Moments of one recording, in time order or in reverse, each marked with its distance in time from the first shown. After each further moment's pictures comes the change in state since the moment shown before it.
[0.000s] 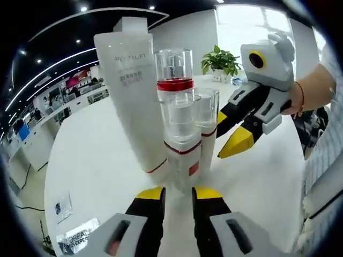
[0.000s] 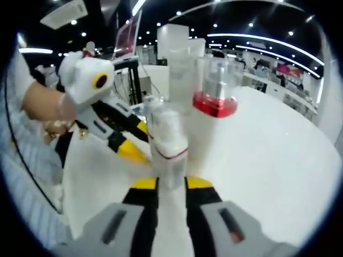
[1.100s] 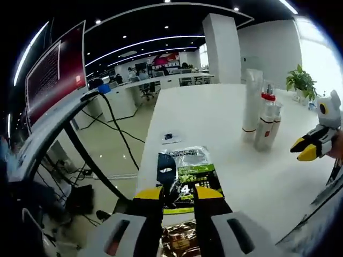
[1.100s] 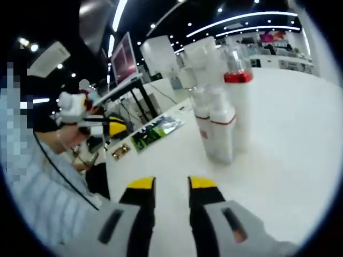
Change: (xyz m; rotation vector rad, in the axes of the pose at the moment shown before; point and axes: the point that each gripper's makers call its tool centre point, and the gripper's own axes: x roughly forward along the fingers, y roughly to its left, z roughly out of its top) left arm -0.179 0.069 -0.088 -0.455 -0.008 0.630; right arm -0.025 0.083 -0.011 0.321 -0.095 0.131
